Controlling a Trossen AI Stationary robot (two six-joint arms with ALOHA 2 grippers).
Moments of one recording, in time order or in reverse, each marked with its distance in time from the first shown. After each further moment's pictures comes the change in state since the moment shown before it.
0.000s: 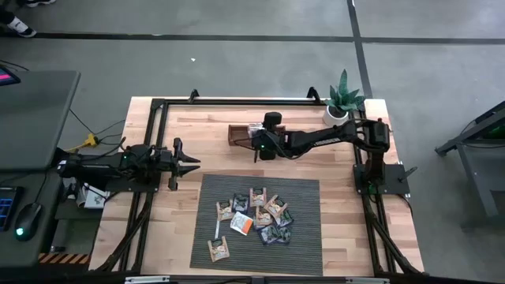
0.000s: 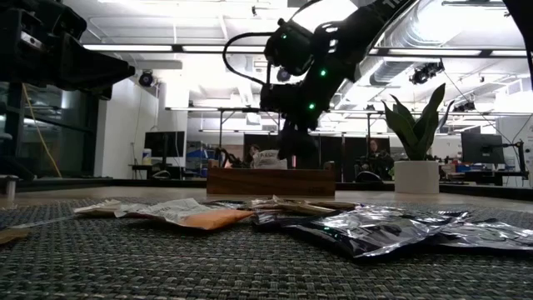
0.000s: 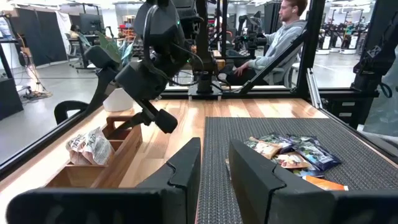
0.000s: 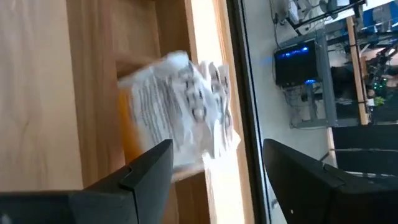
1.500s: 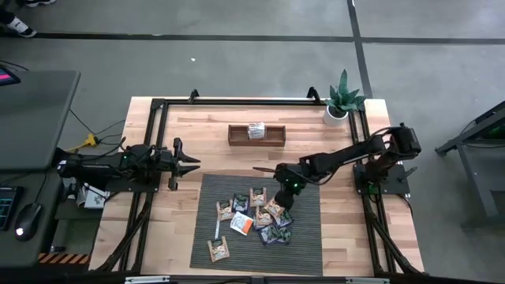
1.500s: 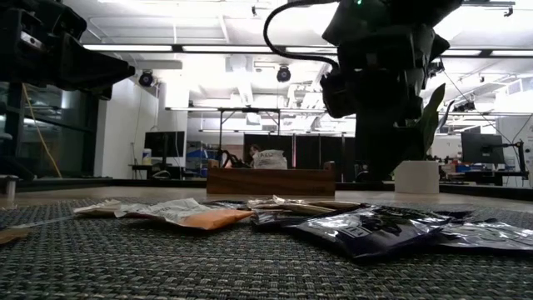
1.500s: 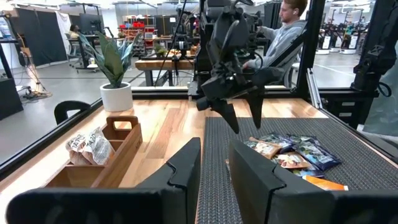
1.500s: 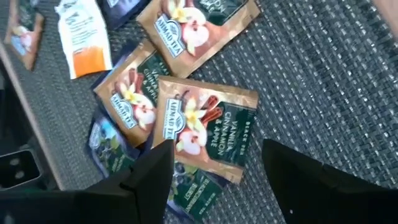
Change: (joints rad) left arm 0.000 0.000 0.000 0.000 0.000 0.000; right arm 0.266 -0.249 -0.304 -0.154 -0.968 1.265
